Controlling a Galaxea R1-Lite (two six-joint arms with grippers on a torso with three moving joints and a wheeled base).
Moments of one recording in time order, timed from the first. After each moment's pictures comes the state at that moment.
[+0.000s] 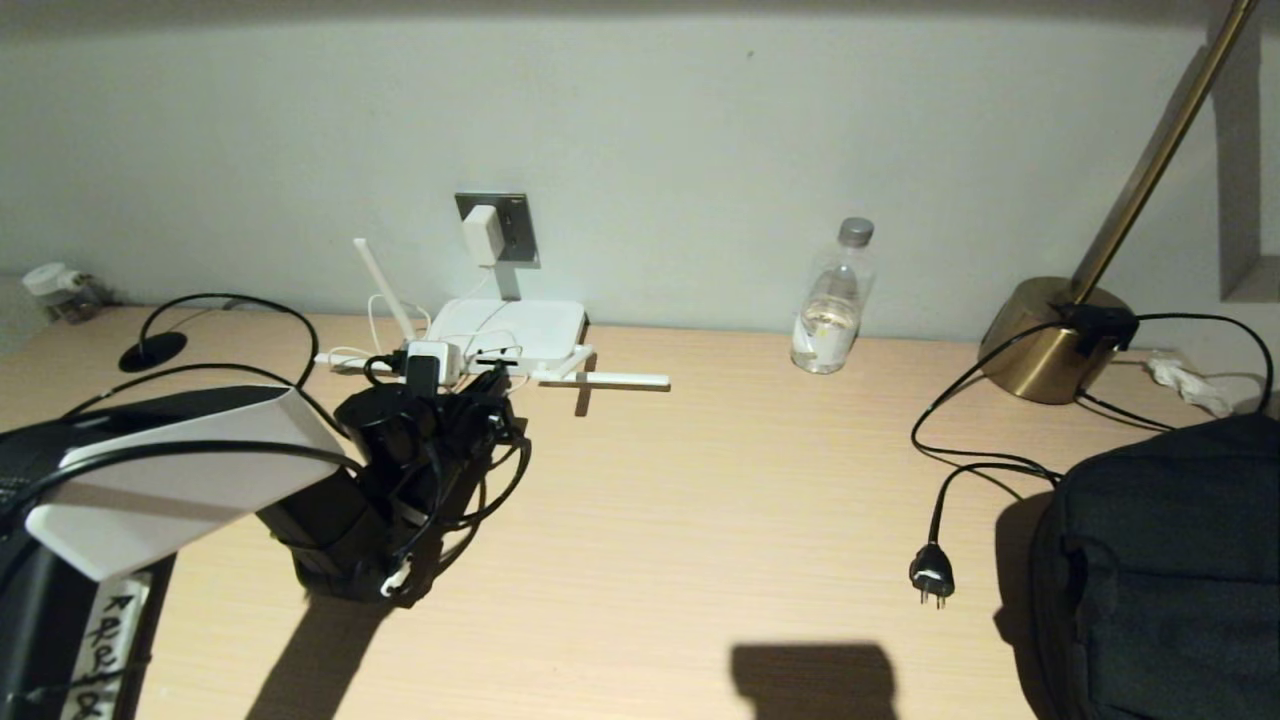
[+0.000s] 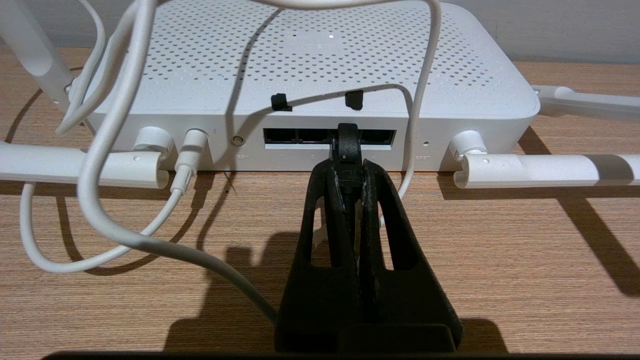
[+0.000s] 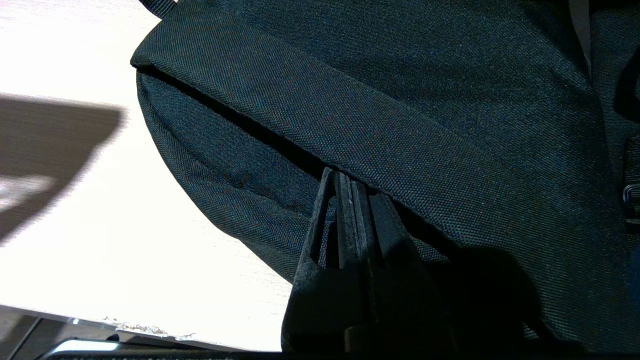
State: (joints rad) left arm -0.23 2.33 -0.94 -1.52 0.06 0.04; right arm 0.00 0.00 -0.02 0.05 0.03 -0.08
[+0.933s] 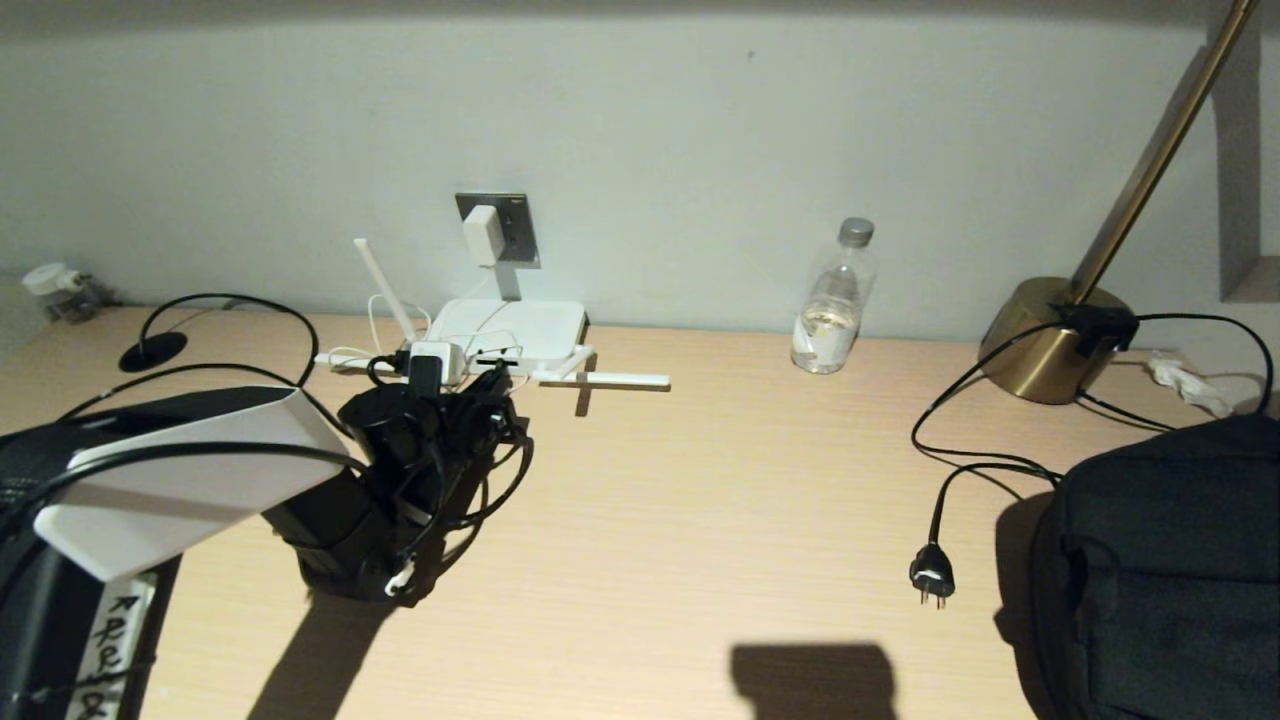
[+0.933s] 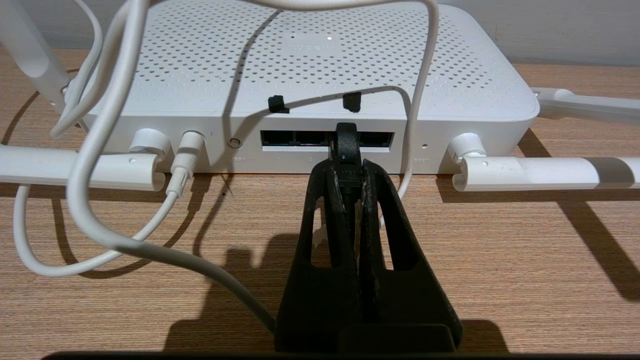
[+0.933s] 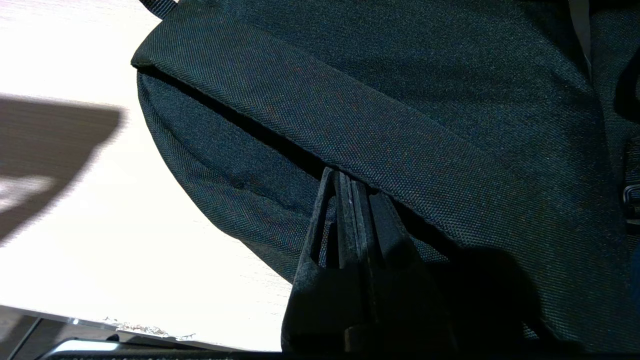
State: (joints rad) left arm -0.25 2.33 -0.95 -1.52 0.06 0.04; right arm 0.00 0.00 -0.02 0.05 0.03 -0.08
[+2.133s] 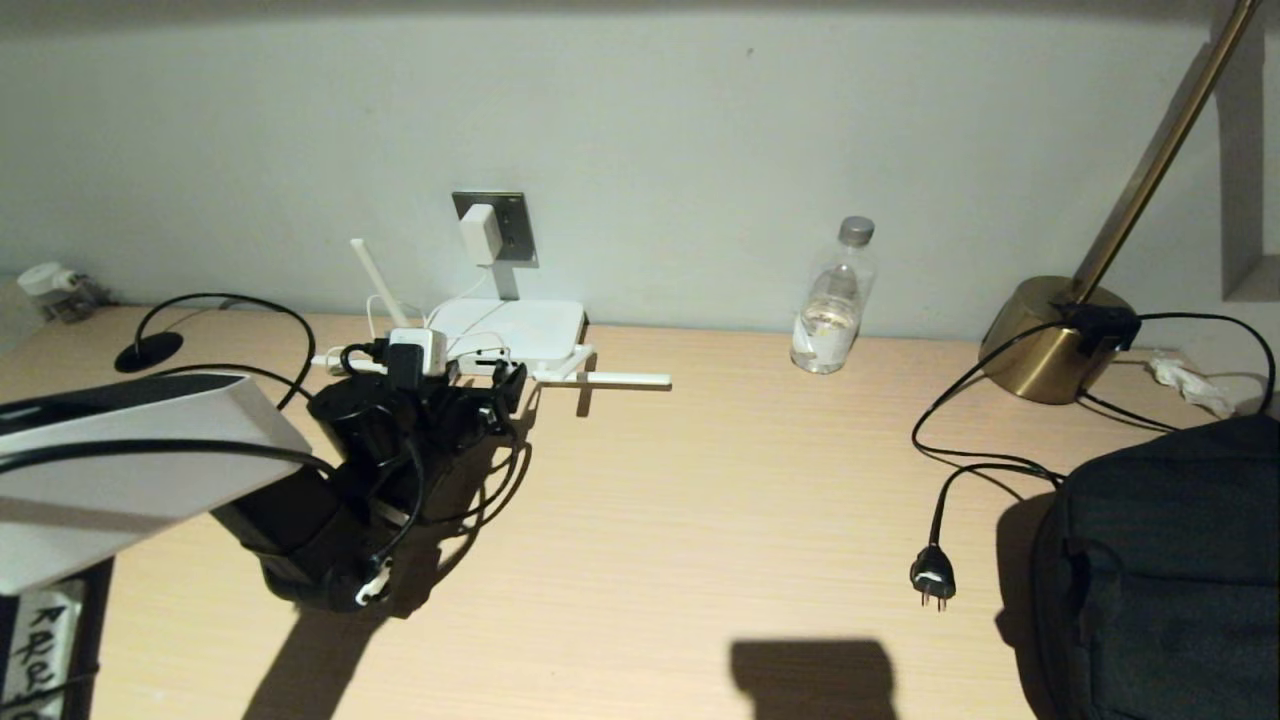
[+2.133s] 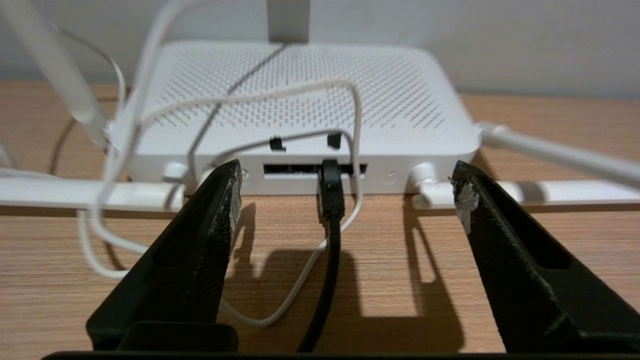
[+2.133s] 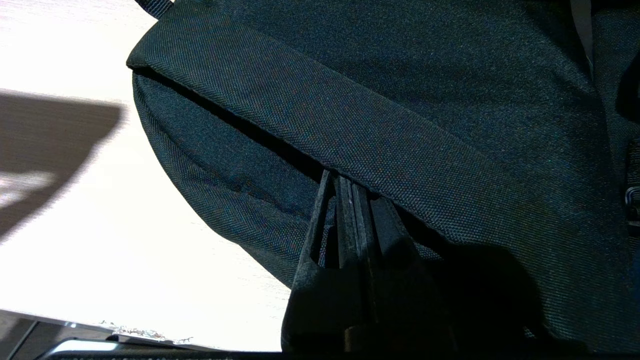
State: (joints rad) left arm -0.25 2.20 -0.83 -1.52 0.07 0.04; right arm 0.00 0.00 -0.02 0.05 0.03 -0.08
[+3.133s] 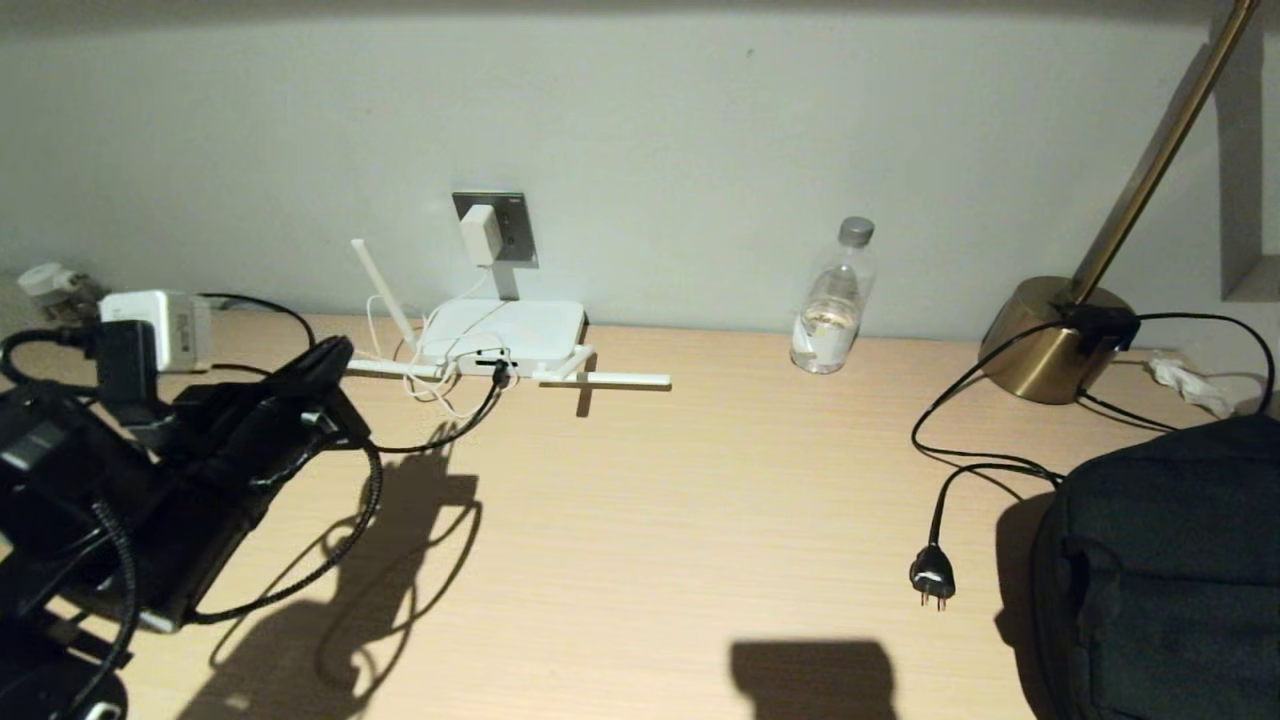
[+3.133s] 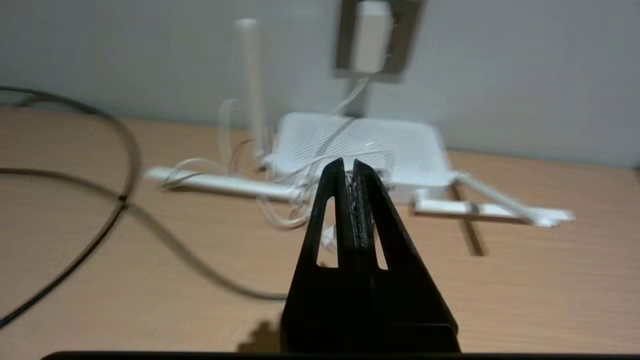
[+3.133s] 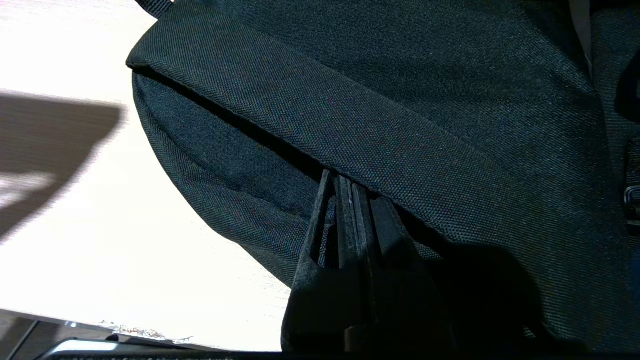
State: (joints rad) left arm -0.22 1.61 -0.34 -1.50 0.16 0.05; right arm 0.00 0.00 -0.02 0.05 0.03 -0.08
